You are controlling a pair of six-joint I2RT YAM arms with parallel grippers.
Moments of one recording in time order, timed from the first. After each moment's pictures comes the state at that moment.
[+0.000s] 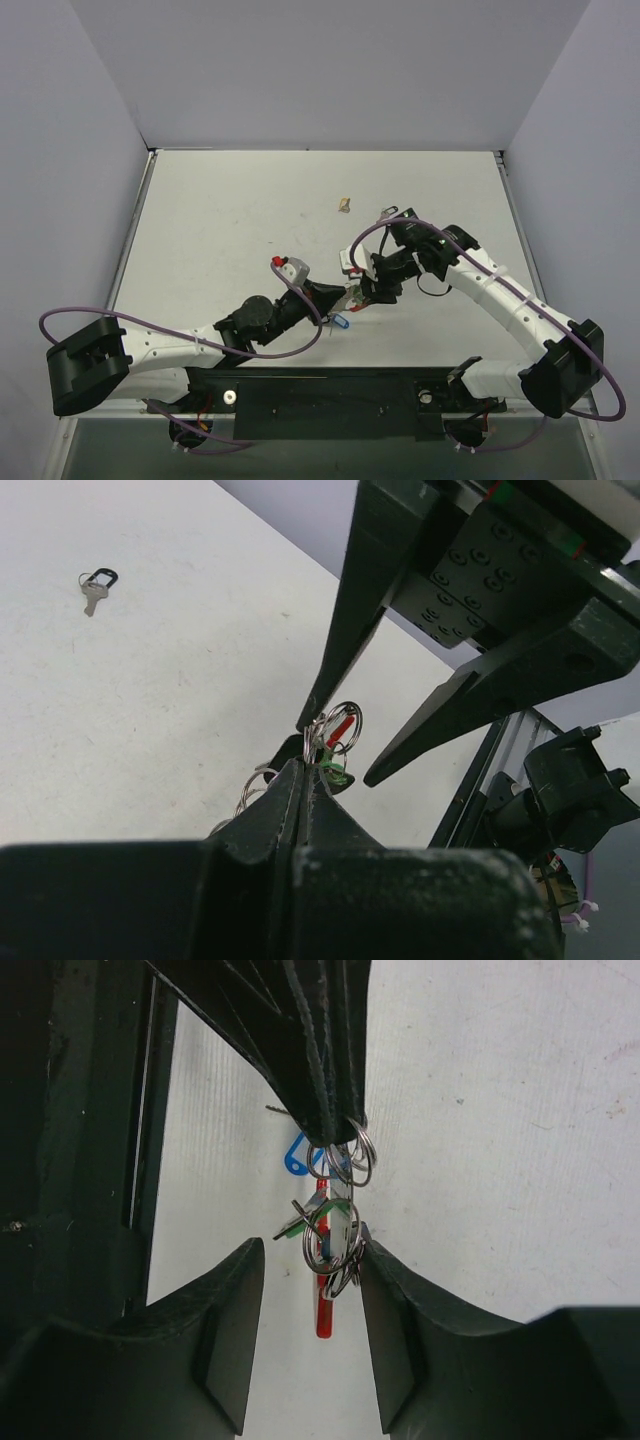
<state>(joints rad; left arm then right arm) -1.15 1.18 0.38 0.87 -0.22 -0.43 0.60 1.27 1.09 -0.93 -0.65 -1.00</state>
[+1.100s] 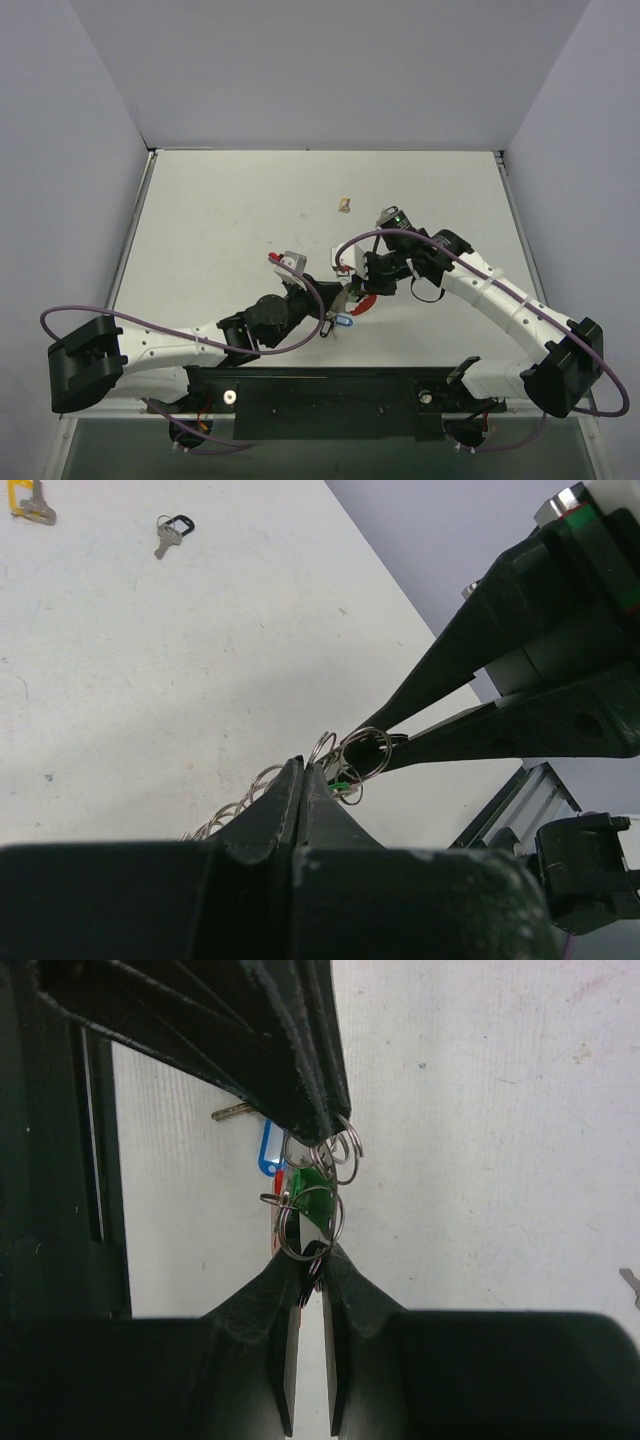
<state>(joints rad) -1.19 1.18 0.46 0.65 -0.46 -0.65 0.68 1.27 1.08 -0.85 -0.48 -0.85</state>
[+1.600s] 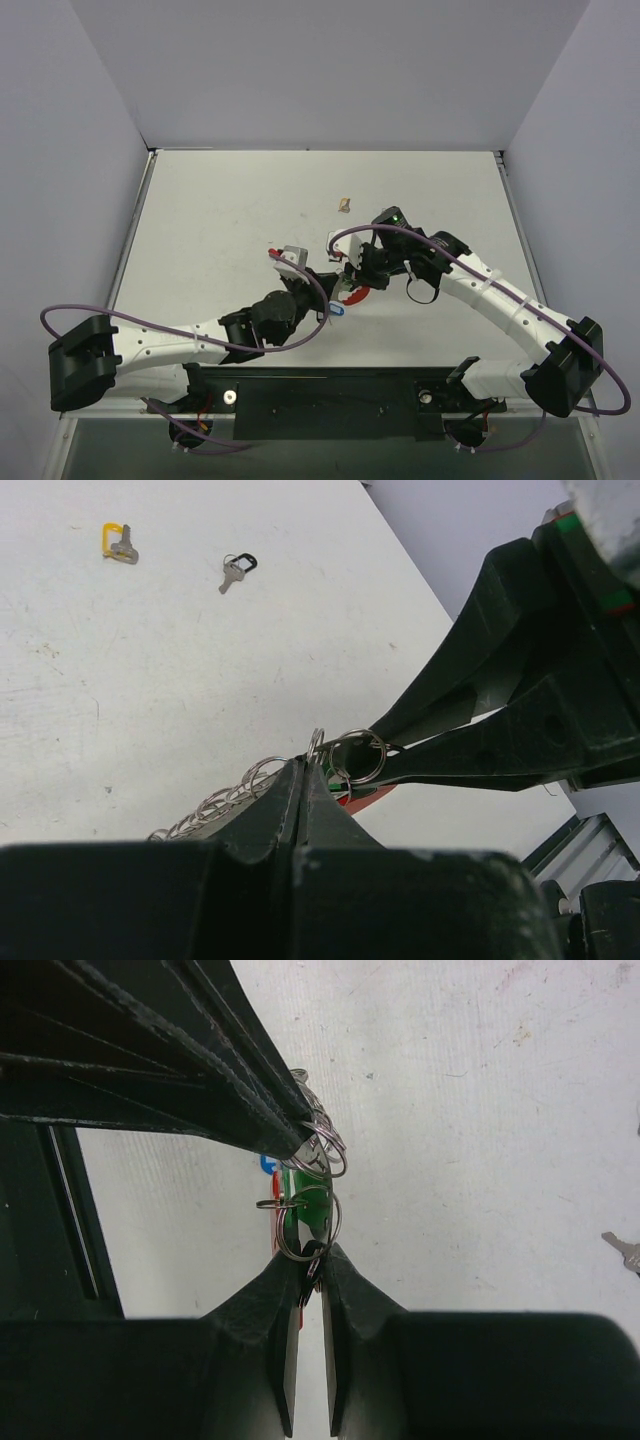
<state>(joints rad) -1.22 1.18 0.55 0.53 -0.64 -0.61 0.72 1.27 1.09 -0.73 -0.37 -0.63</state>
